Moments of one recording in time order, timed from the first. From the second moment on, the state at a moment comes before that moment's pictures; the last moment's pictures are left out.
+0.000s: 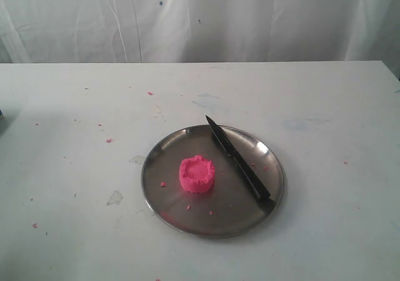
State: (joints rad) left arm 0.06 0.00 0.02 0.13 0.49 -0.03; right arm 0.01 0.08 -0.25 -0.80 -0.08 0.57
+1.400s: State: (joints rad) left arm 0.06 0.00 0.02 0.13 0.49 -0.03; right arm 0.10 1.19 -0.47 -1.28 -0.23 1.19
